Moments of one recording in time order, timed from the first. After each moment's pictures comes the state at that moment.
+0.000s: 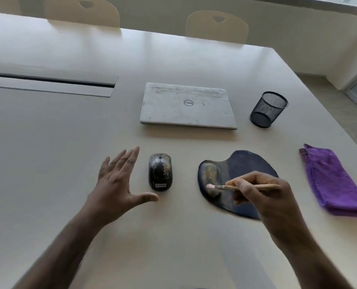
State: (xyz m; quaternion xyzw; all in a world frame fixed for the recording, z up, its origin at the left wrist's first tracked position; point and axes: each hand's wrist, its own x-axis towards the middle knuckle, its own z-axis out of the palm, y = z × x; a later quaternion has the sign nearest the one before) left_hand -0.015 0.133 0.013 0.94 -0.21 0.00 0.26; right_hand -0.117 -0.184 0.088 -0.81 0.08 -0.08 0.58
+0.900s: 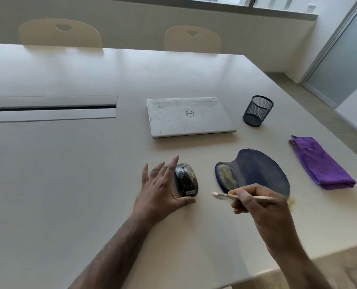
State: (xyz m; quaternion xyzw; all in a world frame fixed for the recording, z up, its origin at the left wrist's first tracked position) left_hand 0.010 0.128 0.012 0.91 -0.30 -0.04 0.28; right_hand -0.146 -0.080 0.081 -0.79 0.16 -0.19 0.56
